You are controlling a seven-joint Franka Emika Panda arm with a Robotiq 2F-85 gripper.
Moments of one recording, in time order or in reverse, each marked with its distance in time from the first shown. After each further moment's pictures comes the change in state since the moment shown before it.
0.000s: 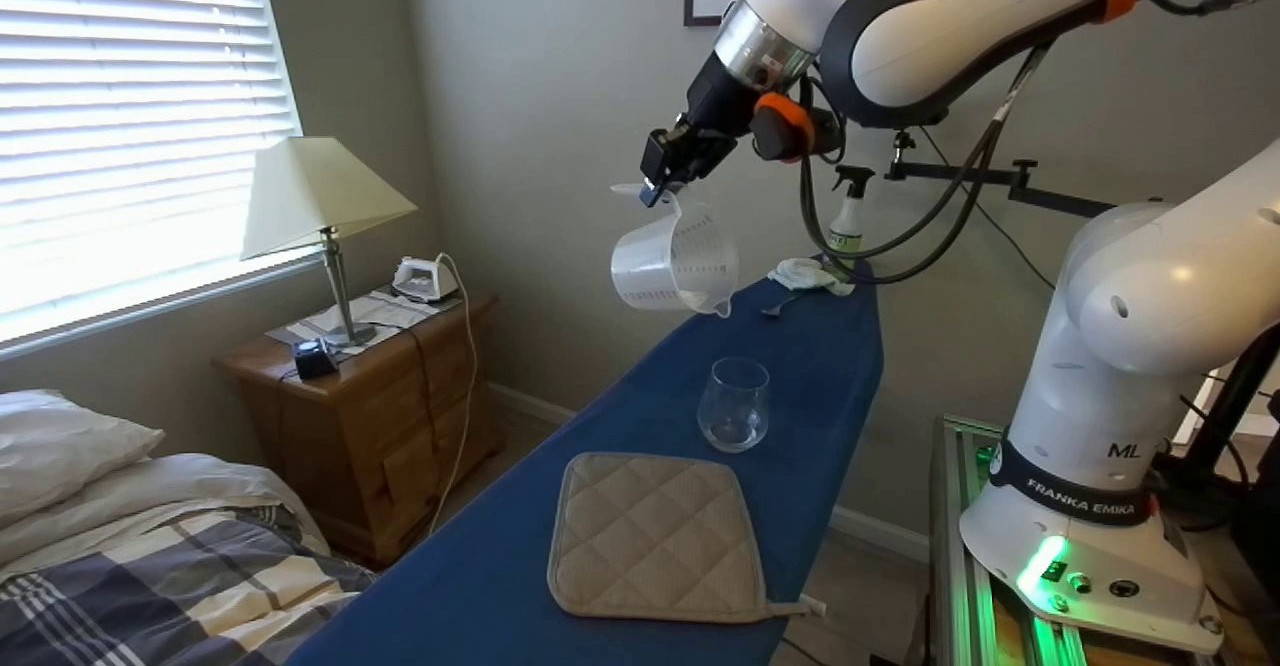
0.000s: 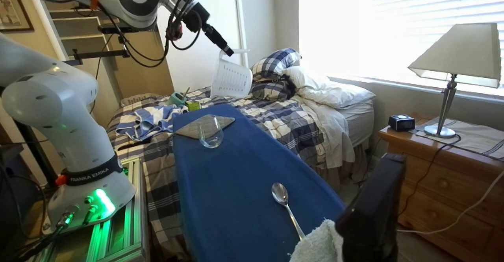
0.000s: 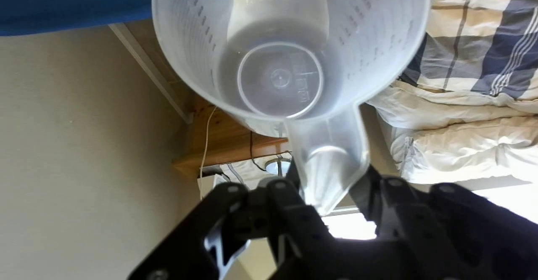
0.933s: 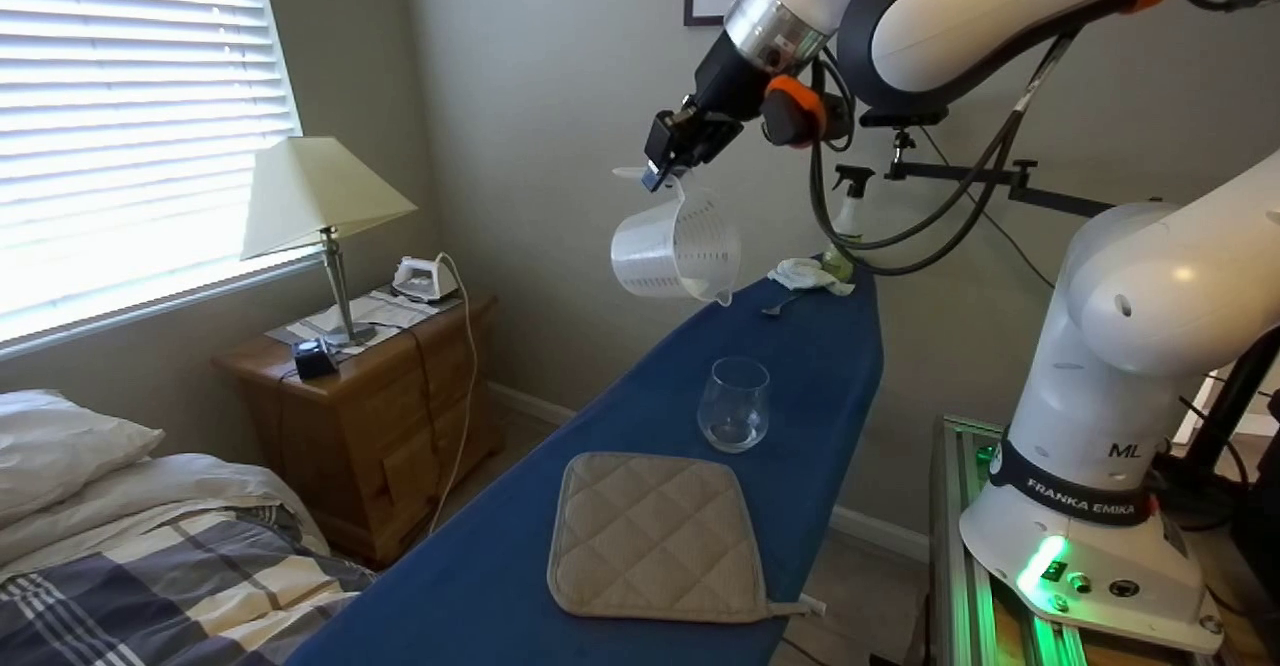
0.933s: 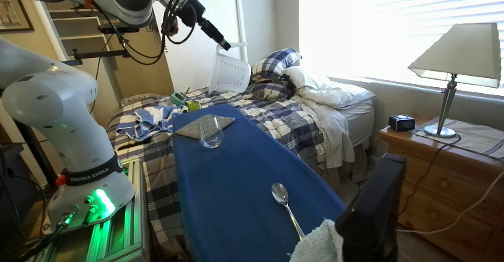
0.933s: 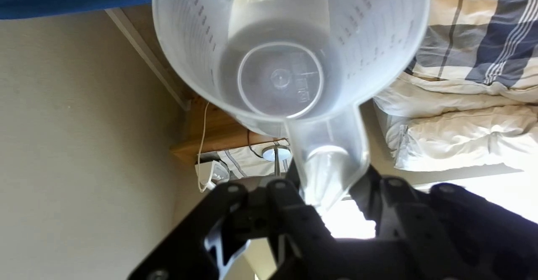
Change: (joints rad) arm 0.010 -0.051 0.000 0.000 -0.001 -0.016 -0.001
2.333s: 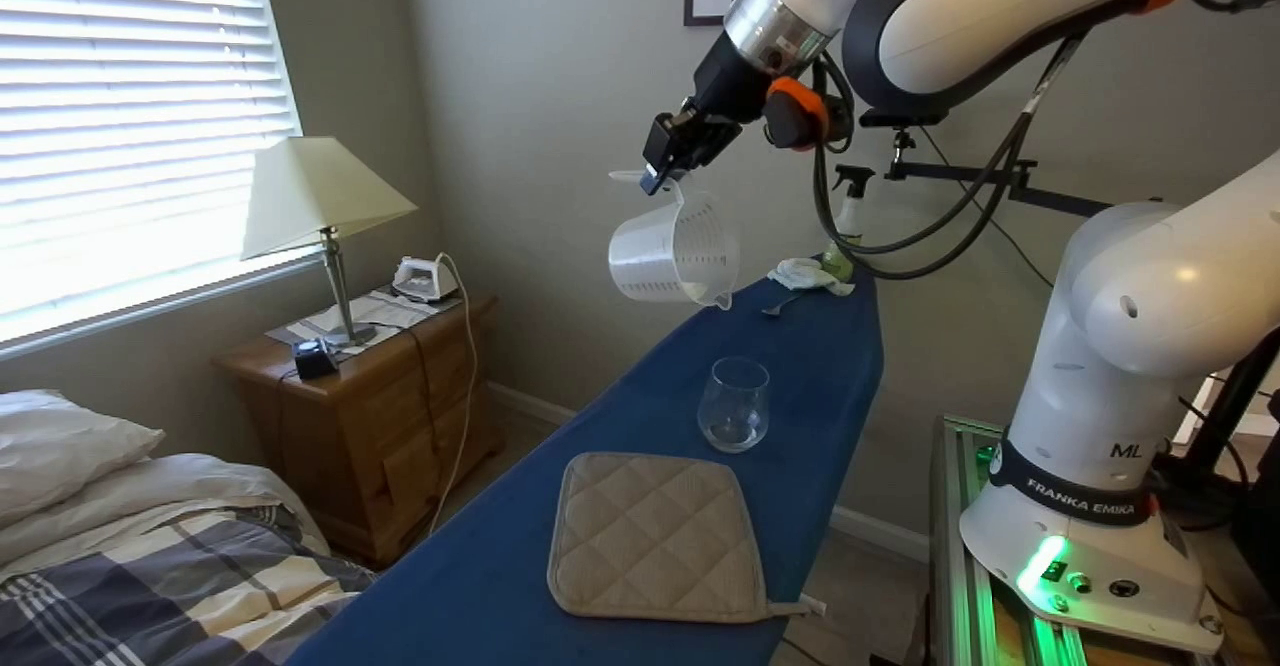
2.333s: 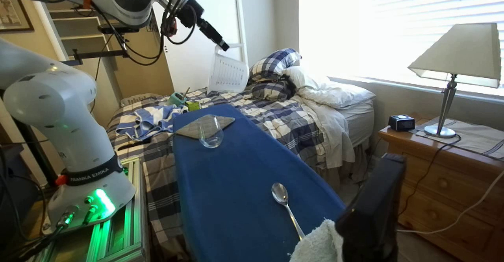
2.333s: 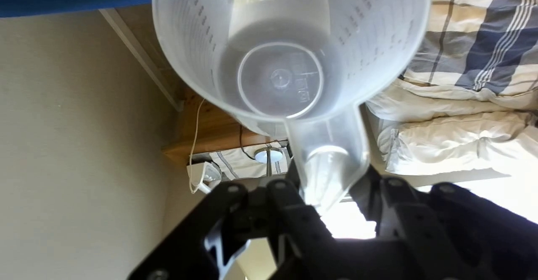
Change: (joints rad) arm 0.024 -0.002 -0.001 -0.004 0.000 -0.003 -0.003
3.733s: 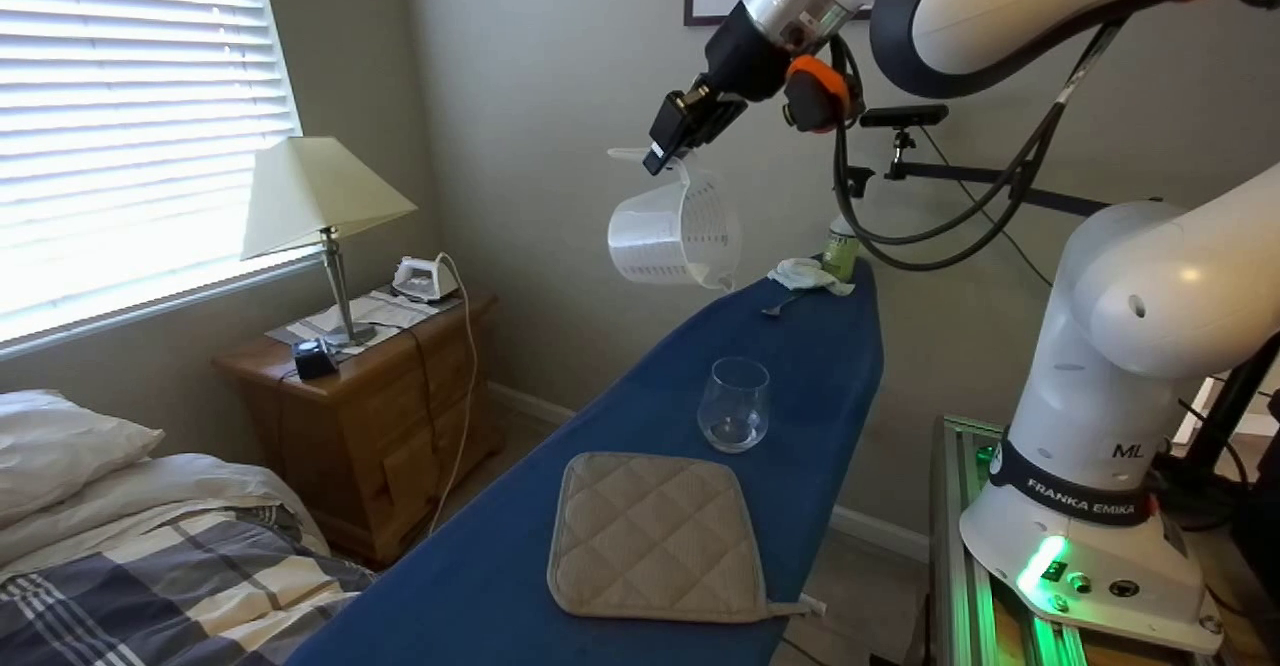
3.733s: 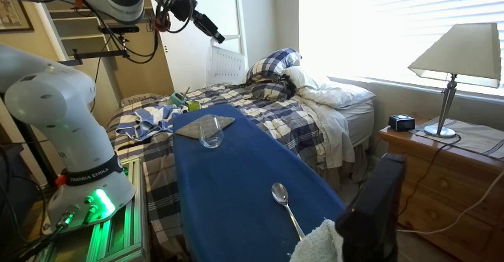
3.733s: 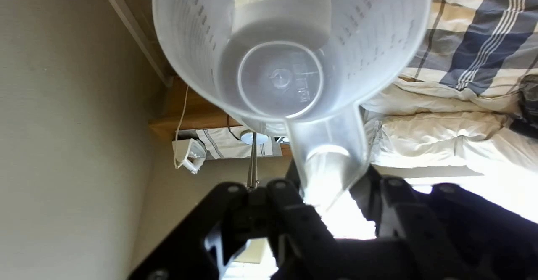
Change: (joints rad) arm 0.025 -0.066 0.001 0.001 -0.003 -0.019 -0.069
